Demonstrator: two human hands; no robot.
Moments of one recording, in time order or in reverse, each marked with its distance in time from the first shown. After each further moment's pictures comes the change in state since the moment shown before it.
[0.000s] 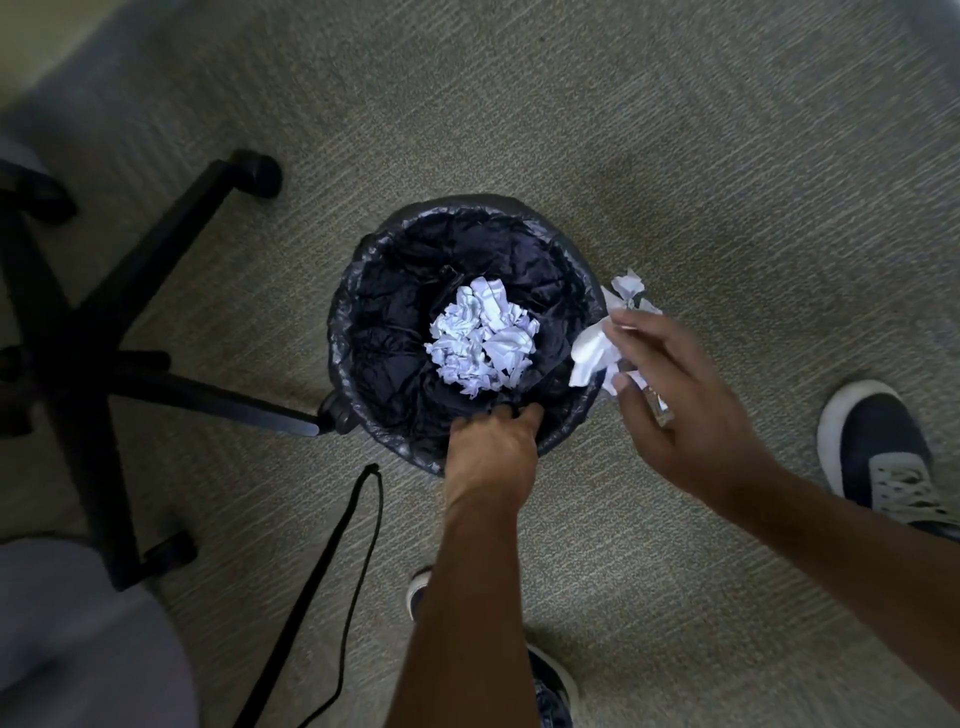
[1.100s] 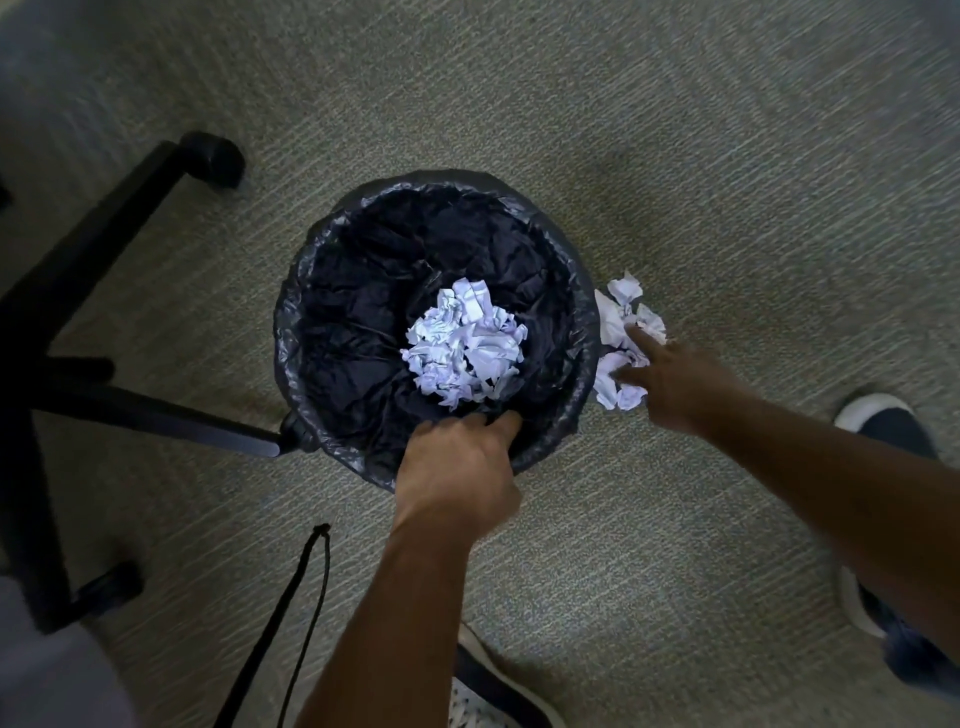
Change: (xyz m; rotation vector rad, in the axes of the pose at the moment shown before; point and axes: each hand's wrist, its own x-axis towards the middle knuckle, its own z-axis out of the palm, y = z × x) left_hand 0.009 -0.022 -0.011 -0.133 -0.010 0.063; right_hand 0.019 0.154 0.049 -0.765 -0.904 0.312
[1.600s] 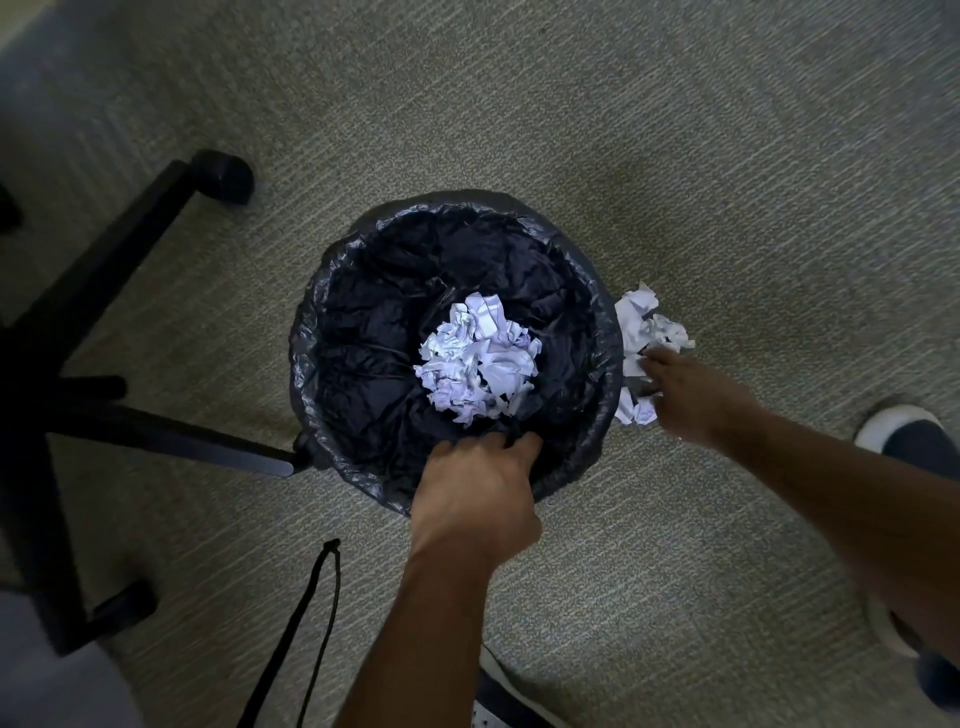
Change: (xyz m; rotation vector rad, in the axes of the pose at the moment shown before) left_hand 0.003 -0.004 0.002 -0.004 -0.012 0.037; right_hand 0.011 -0.003 0.007 0.169 0.072 -0.032
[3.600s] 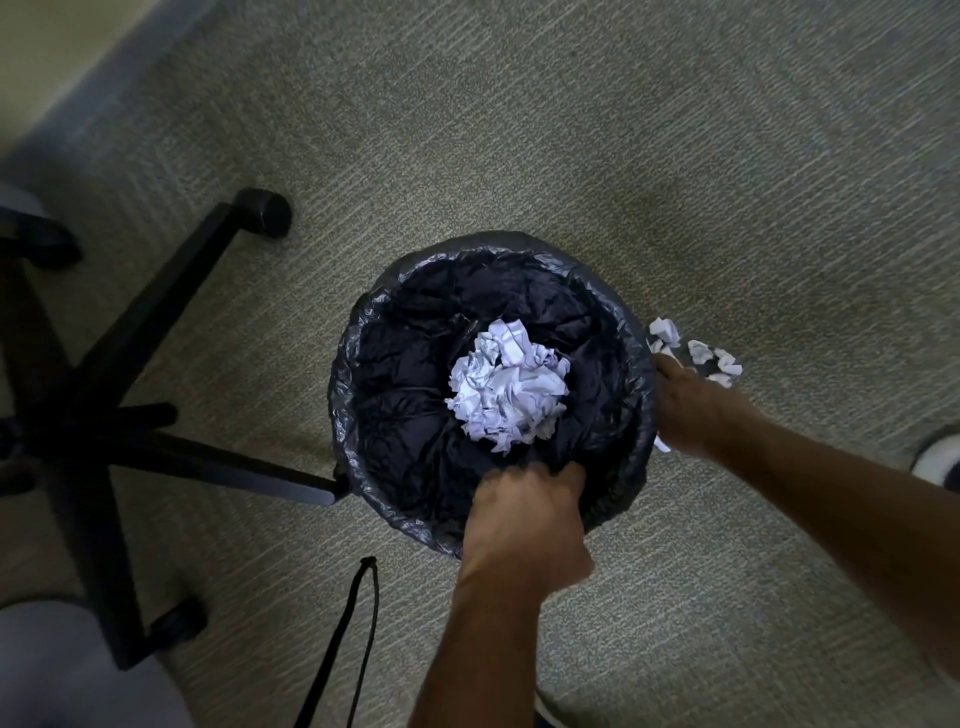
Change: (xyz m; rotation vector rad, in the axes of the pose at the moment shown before) left_hand 0.016 0.002 -0.020 -0.019 -0.103 0.039; right_hand 0.021 -0.046 -0.035 0.049 -0.022 0.144
